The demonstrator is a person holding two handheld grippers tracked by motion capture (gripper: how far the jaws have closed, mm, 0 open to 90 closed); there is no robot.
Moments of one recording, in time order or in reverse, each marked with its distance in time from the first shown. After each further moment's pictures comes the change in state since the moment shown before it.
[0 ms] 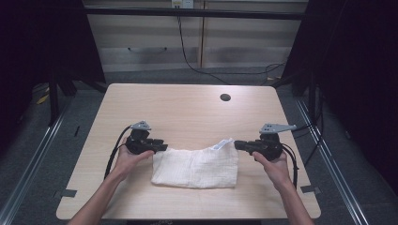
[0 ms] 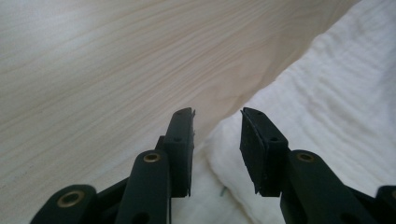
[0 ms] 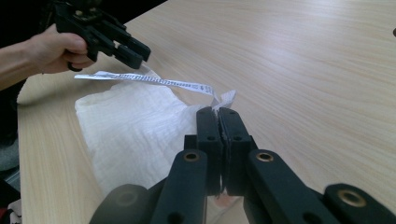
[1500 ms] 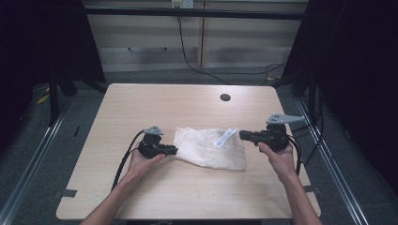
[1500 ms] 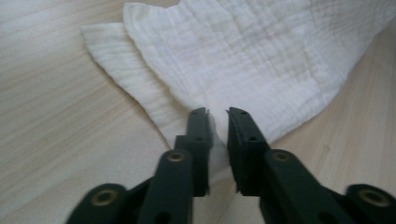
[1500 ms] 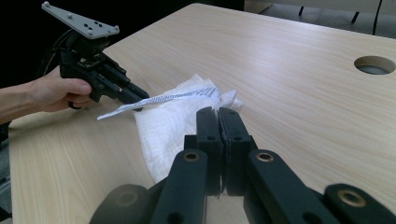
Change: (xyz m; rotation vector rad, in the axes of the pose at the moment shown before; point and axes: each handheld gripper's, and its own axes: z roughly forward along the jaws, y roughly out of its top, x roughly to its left) left arm -0.022 -0.002 0.029 -0.007 -0.063 -0.008; right arm -0.006 0.025 -0.017 -0.044 -0.042 -0.012
